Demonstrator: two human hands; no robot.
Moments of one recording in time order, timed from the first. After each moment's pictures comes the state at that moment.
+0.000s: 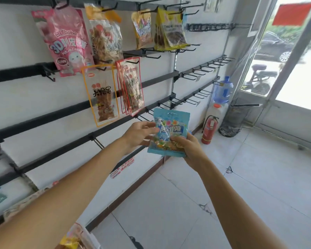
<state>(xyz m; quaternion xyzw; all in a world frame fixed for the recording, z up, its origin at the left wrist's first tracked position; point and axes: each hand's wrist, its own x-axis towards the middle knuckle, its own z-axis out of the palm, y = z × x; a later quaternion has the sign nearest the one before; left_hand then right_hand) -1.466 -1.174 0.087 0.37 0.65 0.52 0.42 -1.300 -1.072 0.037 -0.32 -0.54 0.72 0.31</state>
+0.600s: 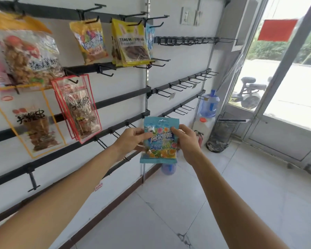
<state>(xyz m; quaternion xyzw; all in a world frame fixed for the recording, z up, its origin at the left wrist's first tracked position) -1.416 -0.948 0.097 0.39 0.64 0.53 0.39 -1.253 -0.828 0.088 -0.34 -0.58 0.65 0.35</state>
